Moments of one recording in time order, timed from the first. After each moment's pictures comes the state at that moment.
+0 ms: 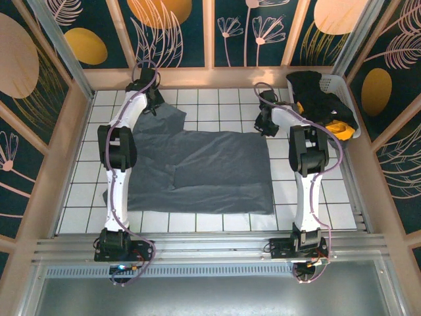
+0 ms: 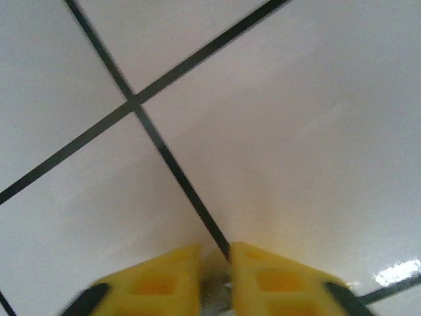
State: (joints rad) left arm -0.13 2.48 2.30 -0.83 -0.13 -0.63; right arm 0.21 2.23 1.71 -0.69 0.10 0.72
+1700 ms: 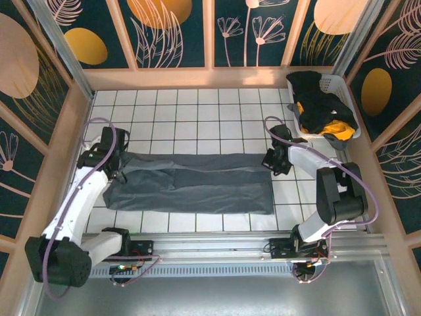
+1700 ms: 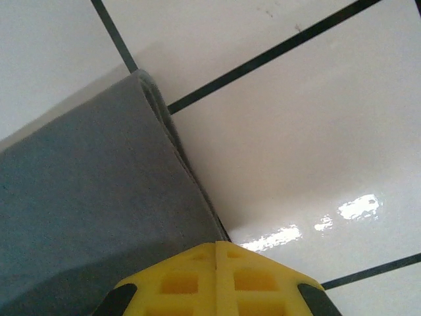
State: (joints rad) left arm -0.13 1.08 0.94 -0.94 -0.35 -0.95; right arm 0.24 1.57 0.91 -0.62 0.02 0.68
